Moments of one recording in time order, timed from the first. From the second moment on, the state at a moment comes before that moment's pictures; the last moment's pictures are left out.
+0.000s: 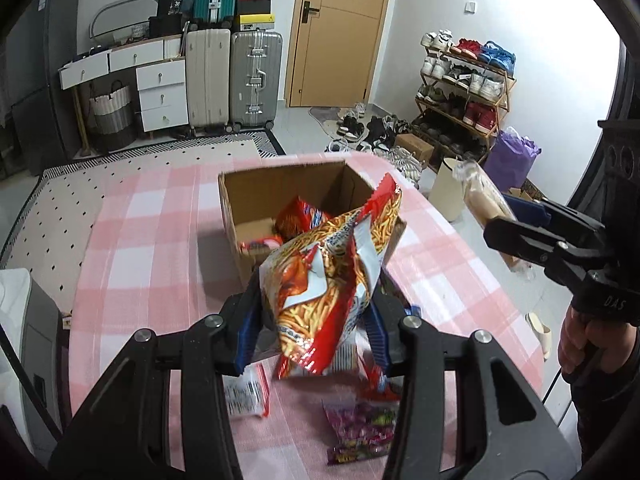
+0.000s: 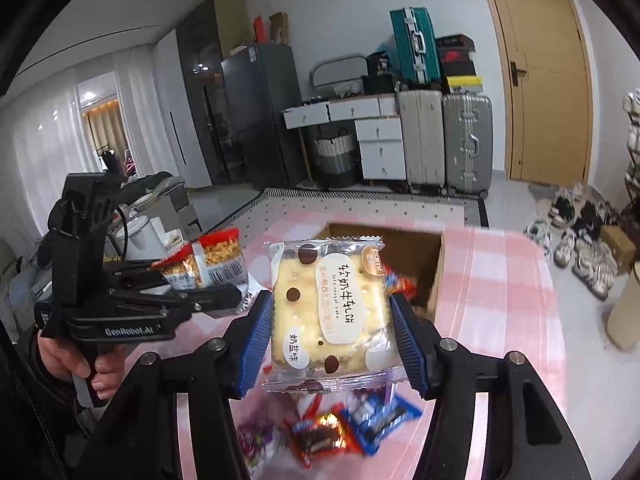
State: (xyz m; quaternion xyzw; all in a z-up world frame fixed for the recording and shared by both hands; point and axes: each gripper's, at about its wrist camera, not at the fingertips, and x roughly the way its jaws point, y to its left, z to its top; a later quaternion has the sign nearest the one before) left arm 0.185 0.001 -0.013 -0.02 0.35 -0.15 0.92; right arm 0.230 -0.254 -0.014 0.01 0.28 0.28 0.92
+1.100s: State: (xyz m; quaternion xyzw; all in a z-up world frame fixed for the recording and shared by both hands) left arm 0.413 -0.008 0.024 -0.06 0.39 -0.14 0.91; right arm 0.411 -0.210 0.006 -0.02 0.32 0.26 0.91
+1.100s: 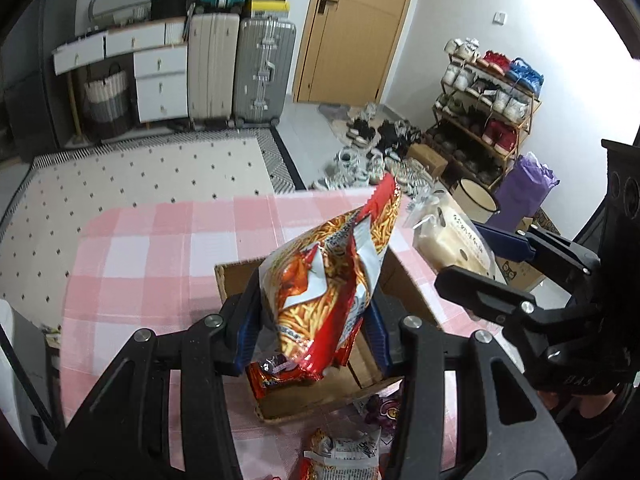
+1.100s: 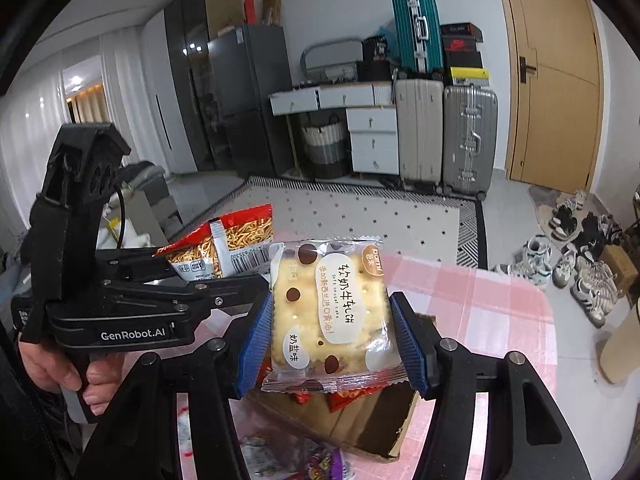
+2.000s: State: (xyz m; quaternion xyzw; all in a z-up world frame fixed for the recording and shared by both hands) left arm 0.426 -0.010 -0.045 -0.04 0.41 -0.13 0.90; right arm 0.439 -0.219 -0.047 -0.01 0.34 0.25 0.91
